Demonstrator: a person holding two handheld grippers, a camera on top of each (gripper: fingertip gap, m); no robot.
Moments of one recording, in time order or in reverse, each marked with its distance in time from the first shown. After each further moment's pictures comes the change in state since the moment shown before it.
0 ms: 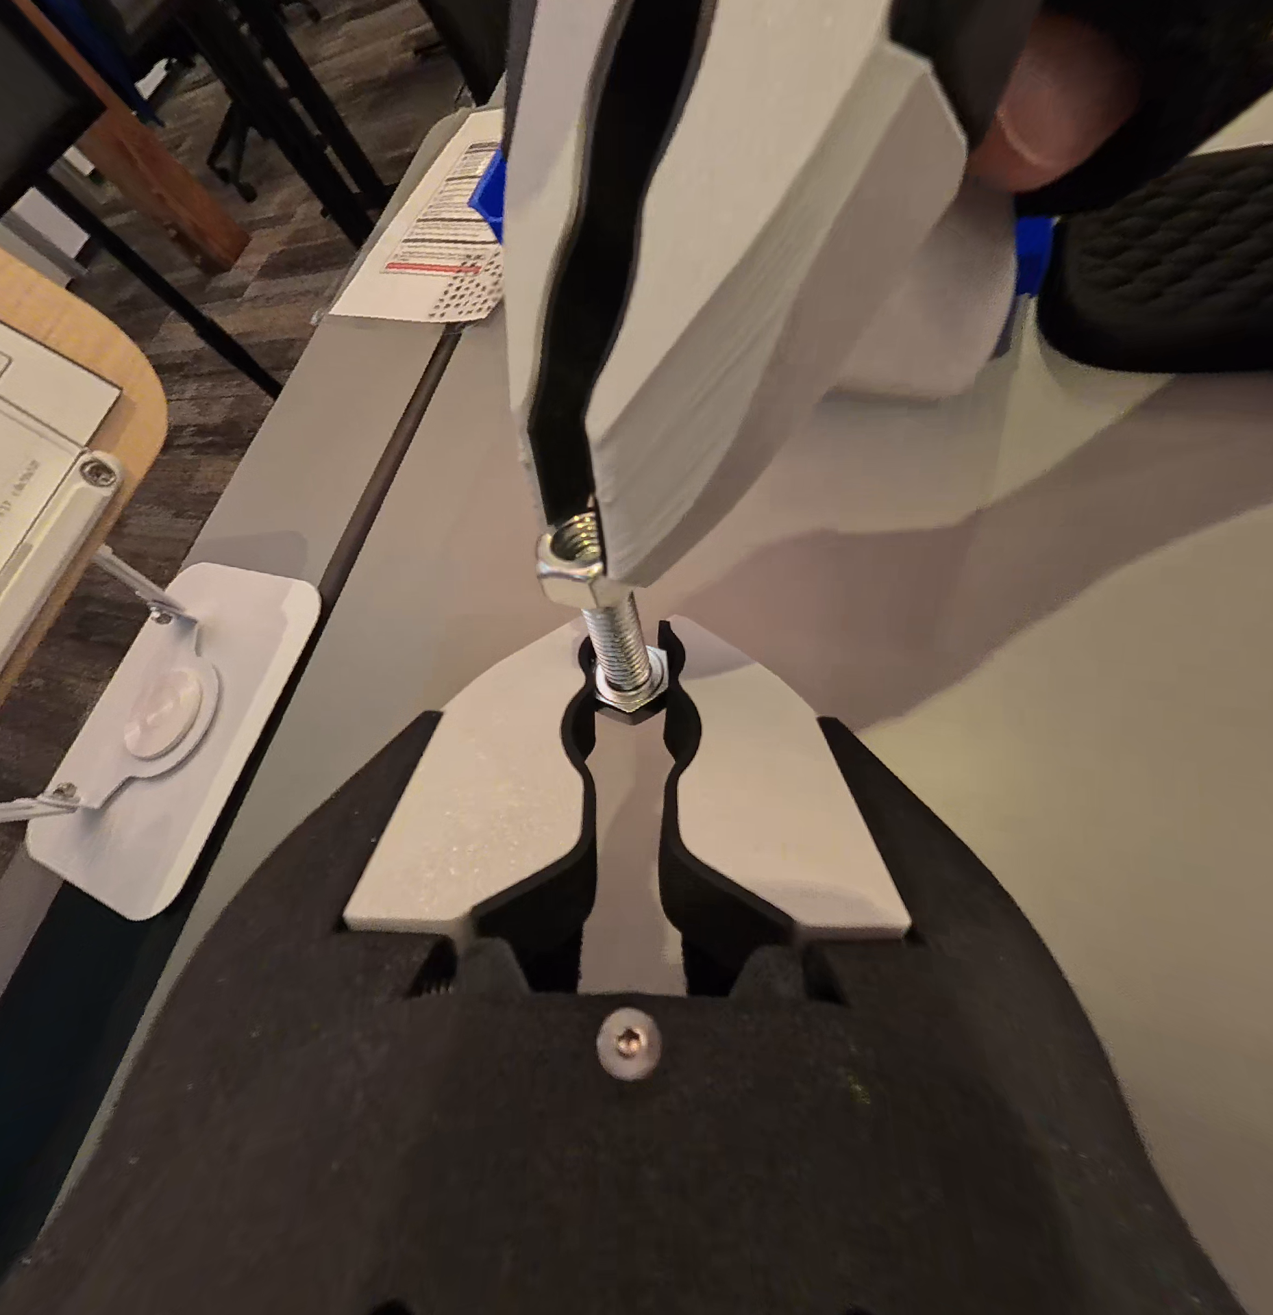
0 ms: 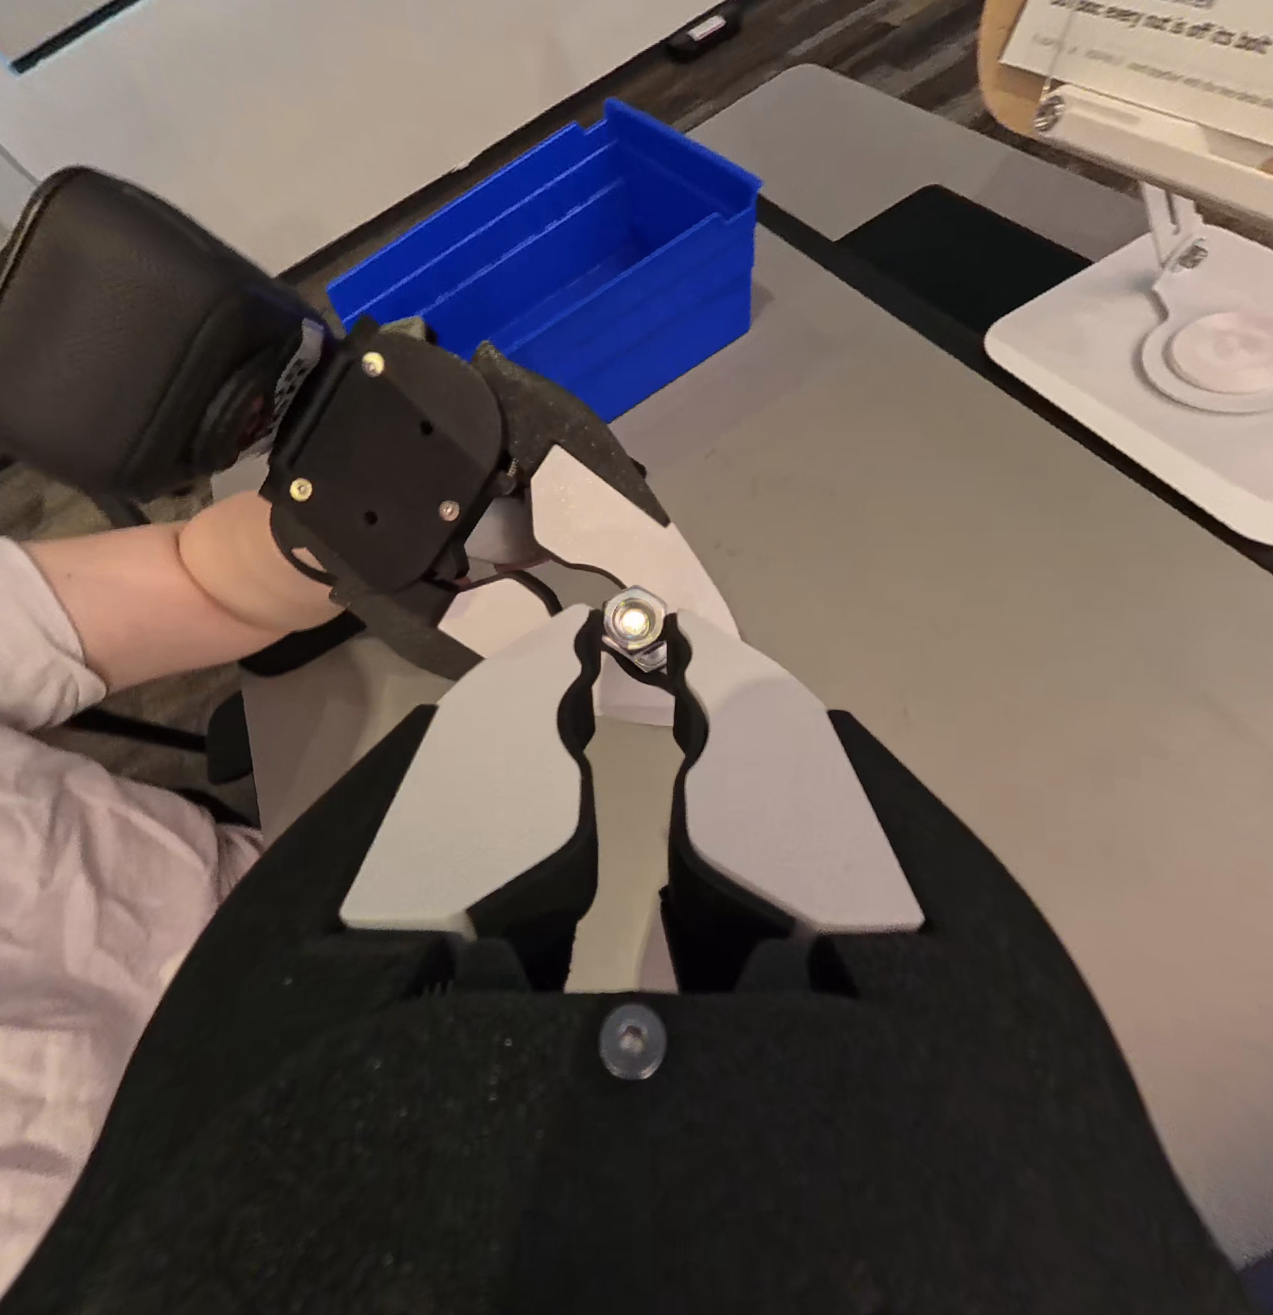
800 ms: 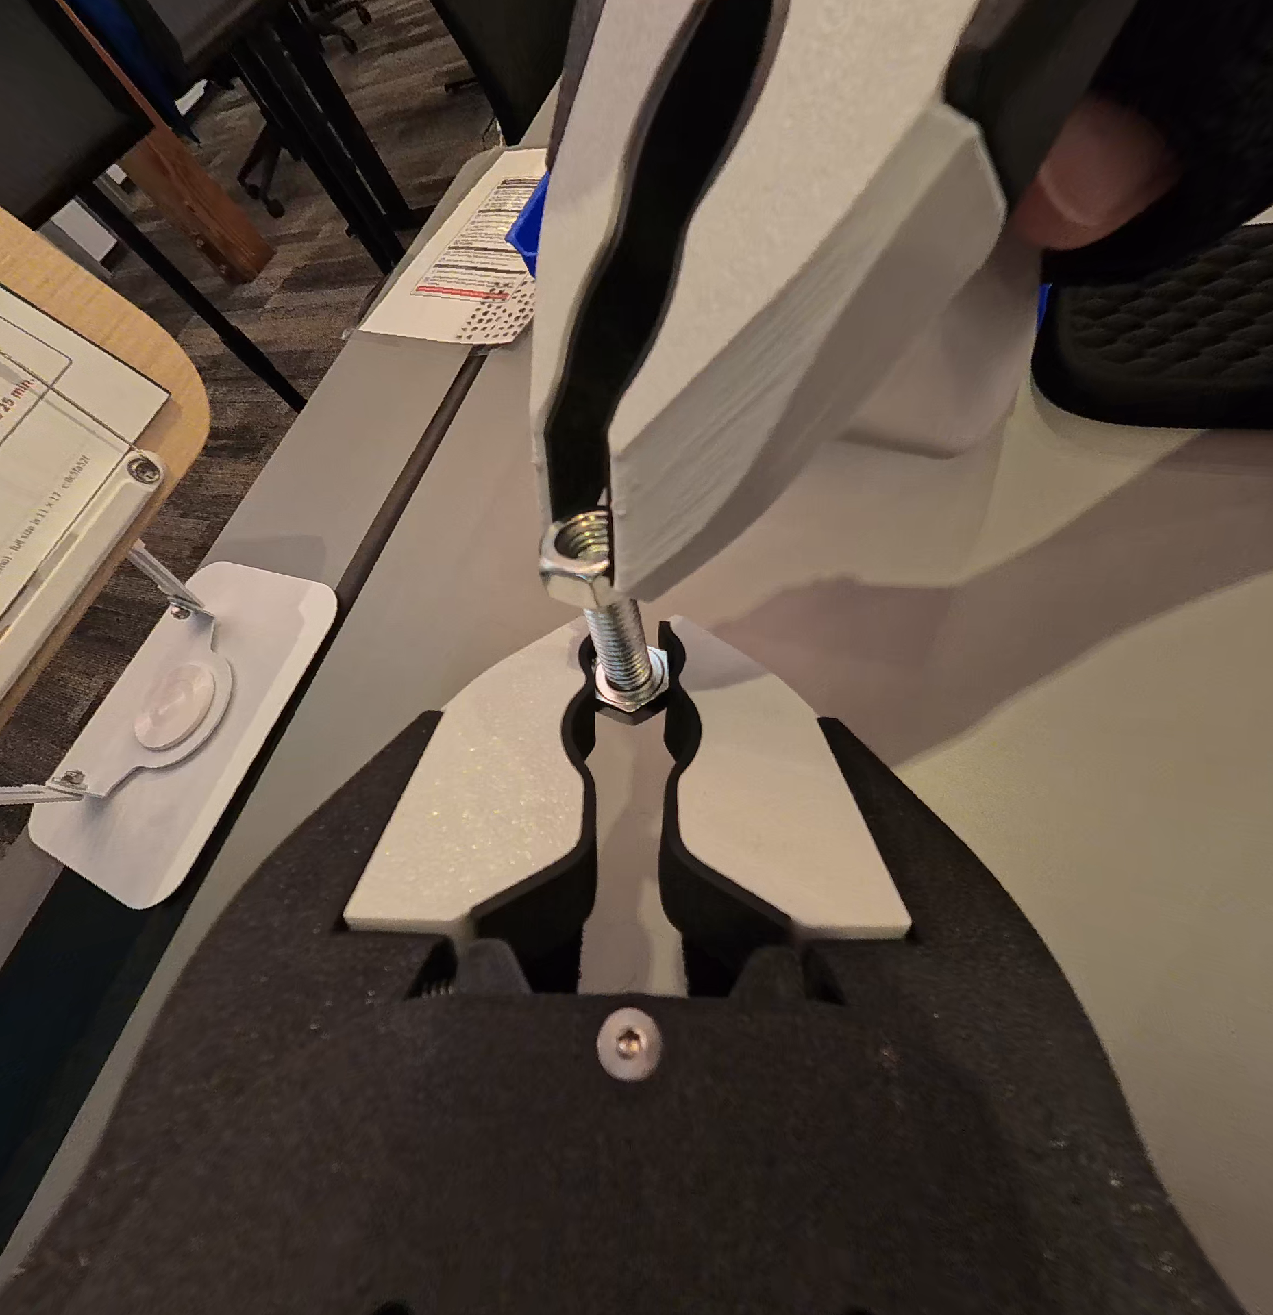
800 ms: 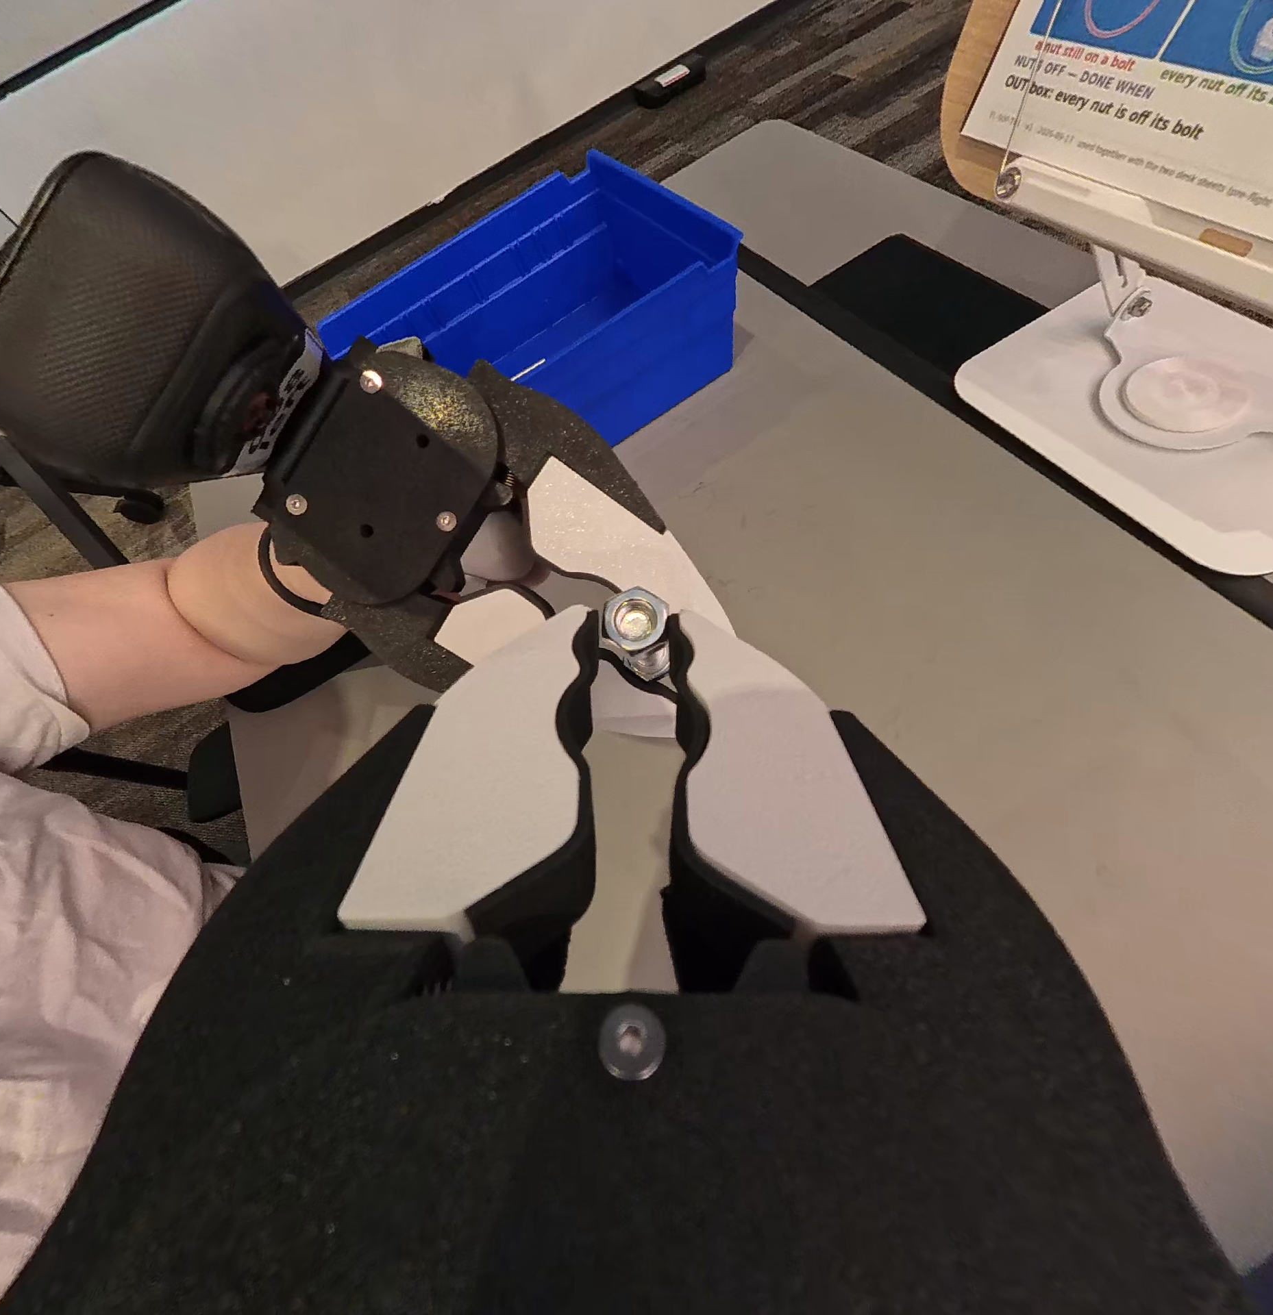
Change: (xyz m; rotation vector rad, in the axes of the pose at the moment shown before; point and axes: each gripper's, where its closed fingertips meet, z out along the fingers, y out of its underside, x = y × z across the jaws) left arm -0.006 -0.007 -0.011 0.041 -0.010 -0.044; right arm -0.006 -0.015 0.001 0.034 0.042 -0.007
